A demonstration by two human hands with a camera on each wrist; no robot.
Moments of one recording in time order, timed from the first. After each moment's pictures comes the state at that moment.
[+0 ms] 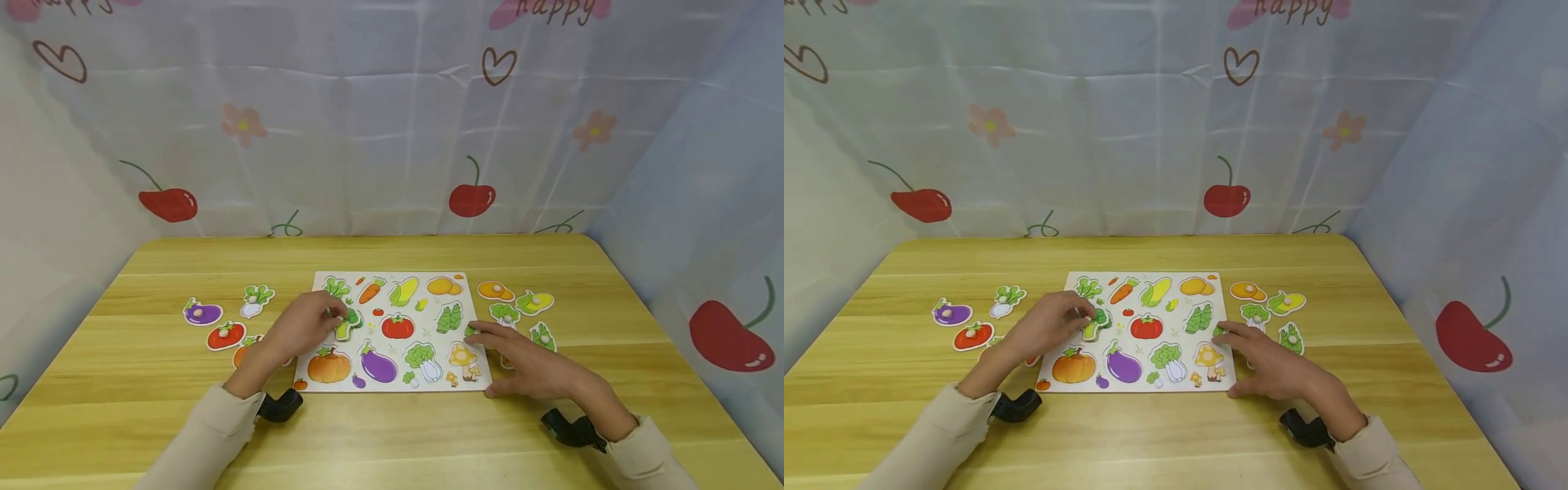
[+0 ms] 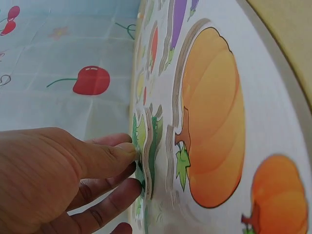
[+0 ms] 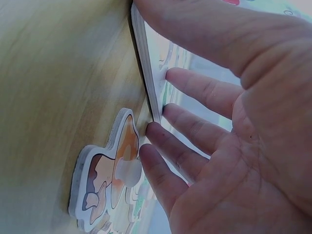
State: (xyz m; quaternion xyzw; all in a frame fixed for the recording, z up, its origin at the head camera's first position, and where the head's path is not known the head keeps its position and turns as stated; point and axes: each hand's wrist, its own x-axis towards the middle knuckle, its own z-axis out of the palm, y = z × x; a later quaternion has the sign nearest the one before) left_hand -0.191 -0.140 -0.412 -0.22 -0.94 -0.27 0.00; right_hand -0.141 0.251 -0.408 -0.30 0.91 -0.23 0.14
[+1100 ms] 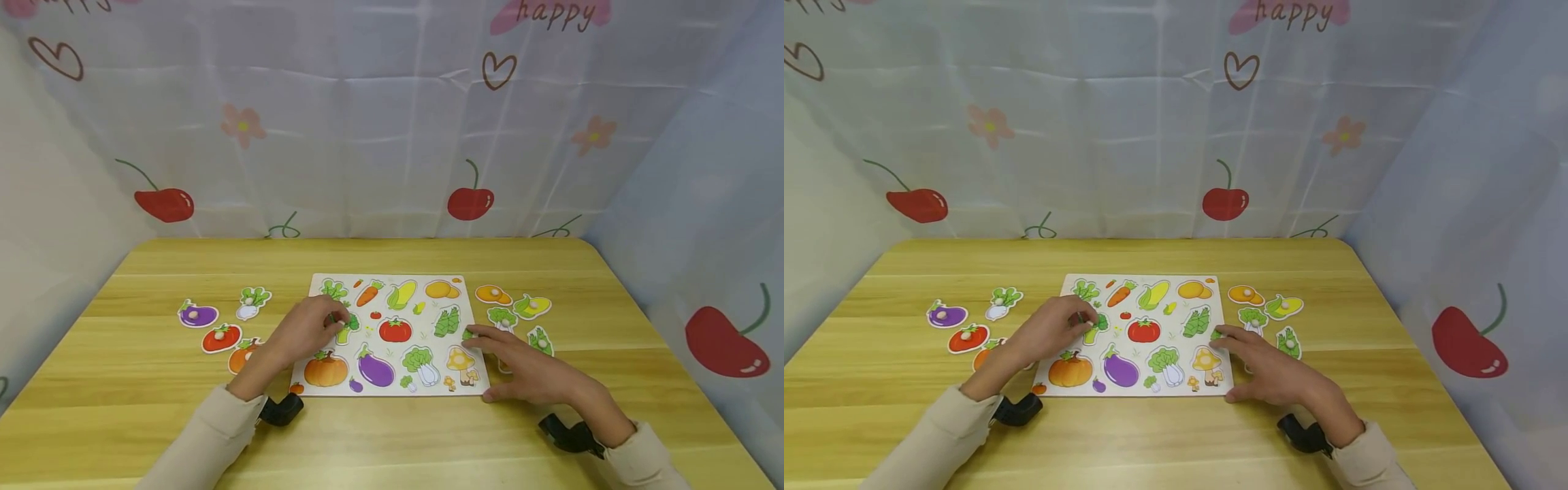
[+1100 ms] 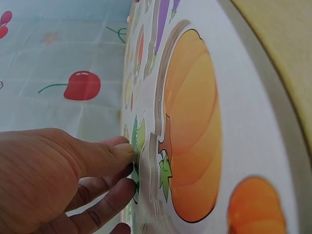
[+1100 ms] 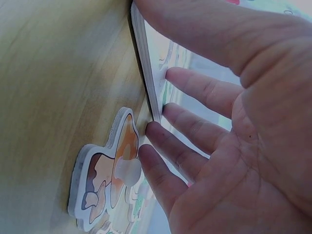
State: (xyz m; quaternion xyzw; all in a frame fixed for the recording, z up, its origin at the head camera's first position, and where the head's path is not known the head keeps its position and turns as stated) left_hand -0.194 -0.132 -0.419 -0.22 -0.94 -0.26 -0.01; right_hand -0.141 0.253 -0.407 -0.29 0.91 -0.24 0.15
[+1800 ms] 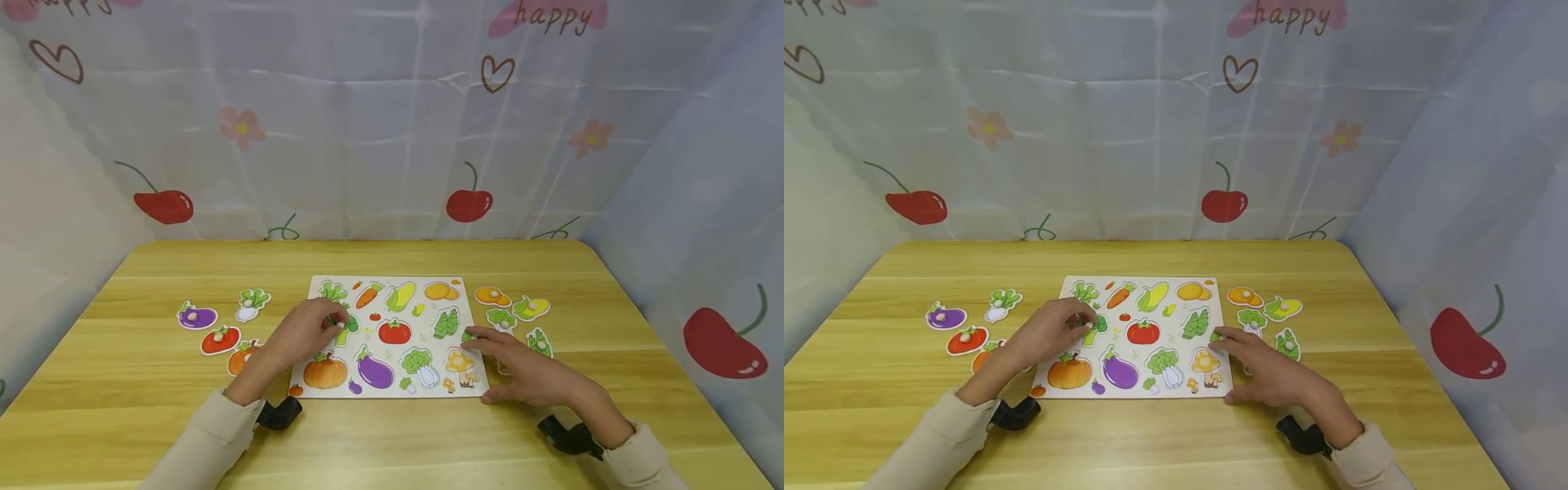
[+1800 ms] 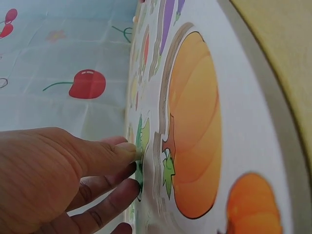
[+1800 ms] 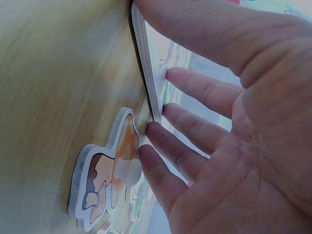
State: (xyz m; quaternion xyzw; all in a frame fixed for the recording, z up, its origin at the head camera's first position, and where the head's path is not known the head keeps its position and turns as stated) left_hand -0.191 -0.134 -0.418 -0.21 -0.94 -0.28 -0.01; right_hand -0.141 0.253 -0.409 -0.30 0.91 -0.24 0.15
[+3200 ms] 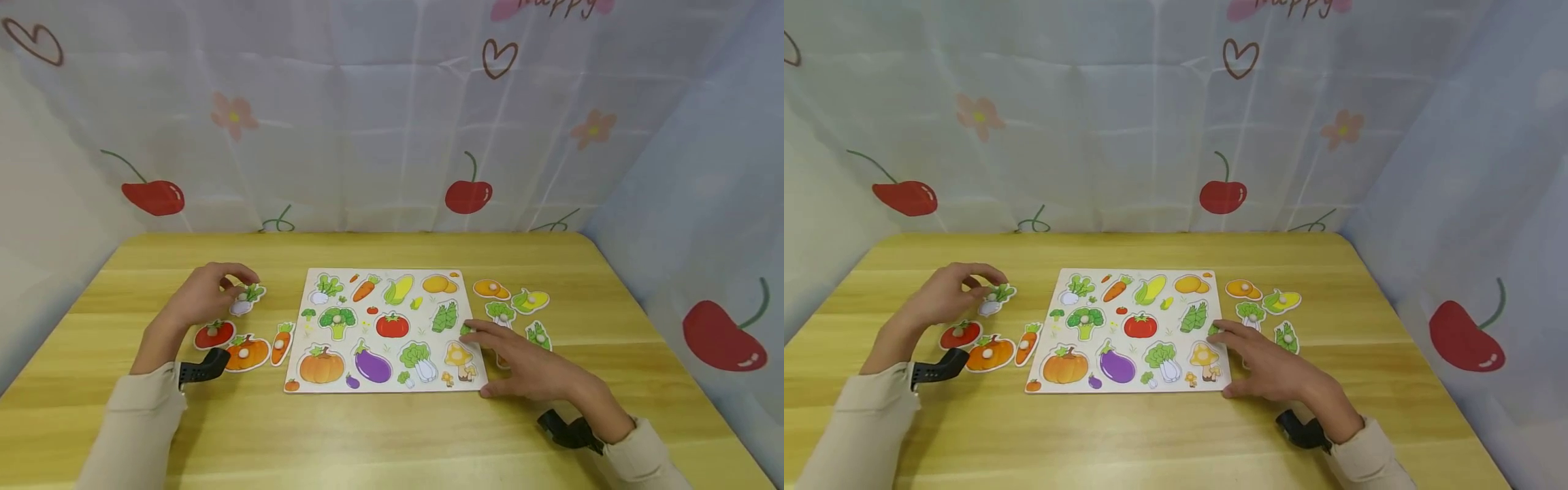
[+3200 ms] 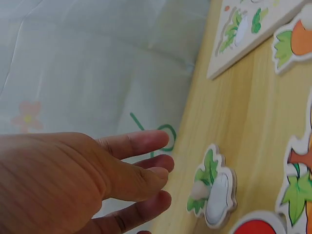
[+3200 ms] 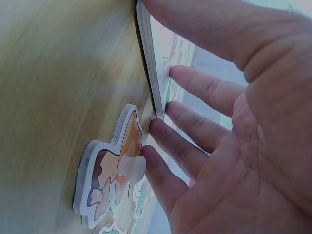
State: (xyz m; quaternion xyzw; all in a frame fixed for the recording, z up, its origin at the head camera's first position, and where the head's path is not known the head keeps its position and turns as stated) left_hand -0.218 -0.265 -0.393 -0.13 -0.95 -0.30 -0.01; right_hand -0.142 0.254 -0.412 -0.30 0.91 -0.24 0.15
